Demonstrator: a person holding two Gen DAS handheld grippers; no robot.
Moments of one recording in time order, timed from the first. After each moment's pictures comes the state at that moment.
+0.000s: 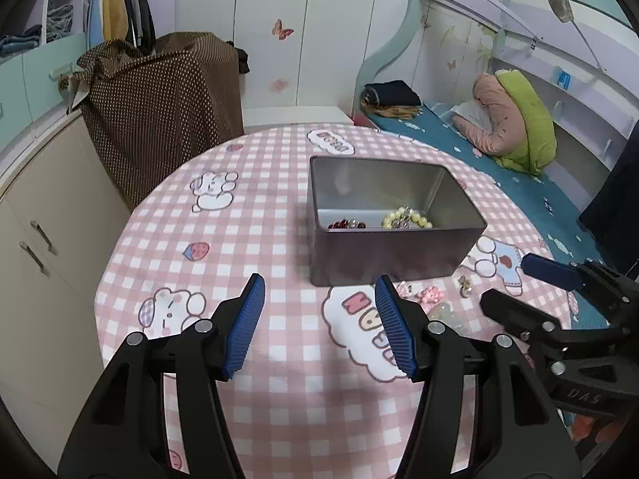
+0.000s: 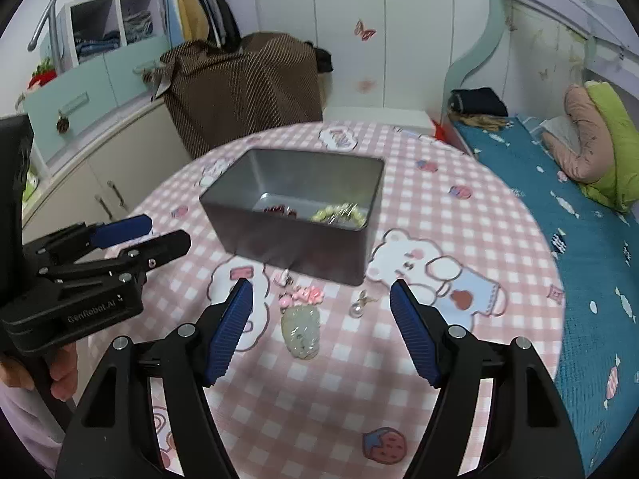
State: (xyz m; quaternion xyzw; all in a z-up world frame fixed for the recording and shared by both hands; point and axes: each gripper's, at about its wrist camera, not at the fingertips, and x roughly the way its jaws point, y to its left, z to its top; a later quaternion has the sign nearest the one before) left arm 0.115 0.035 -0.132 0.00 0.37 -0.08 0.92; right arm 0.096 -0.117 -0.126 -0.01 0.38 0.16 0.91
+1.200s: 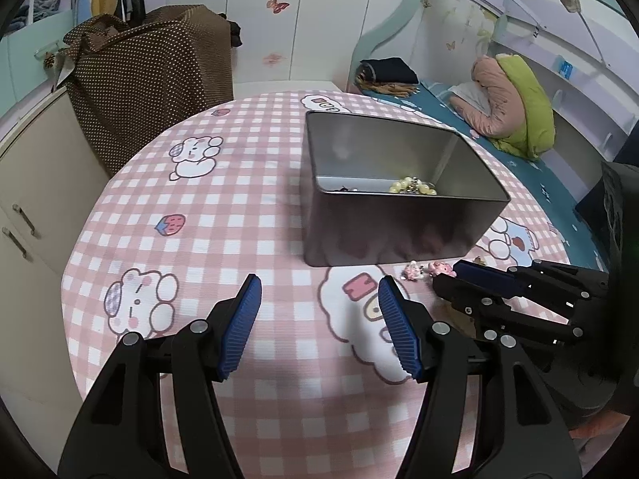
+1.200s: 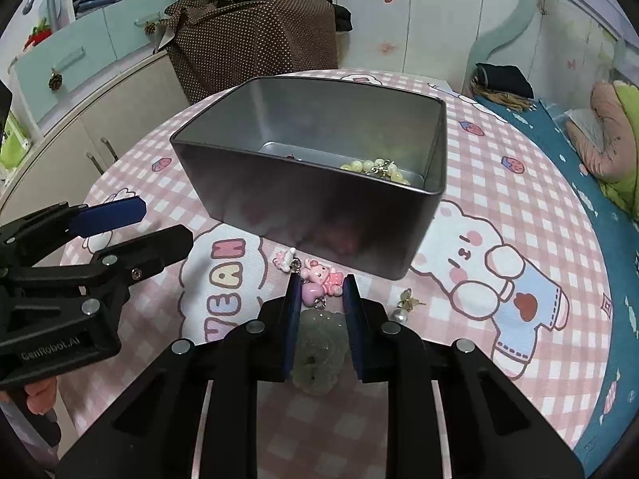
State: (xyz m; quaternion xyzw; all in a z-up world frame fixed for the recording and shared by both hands) left arm 0.136 0.031 -0.162 -0.01 0.41 -0.10 0.91; right arm 0.133 -0.096 -0.167 -0.04 0.43 0.17 0.89
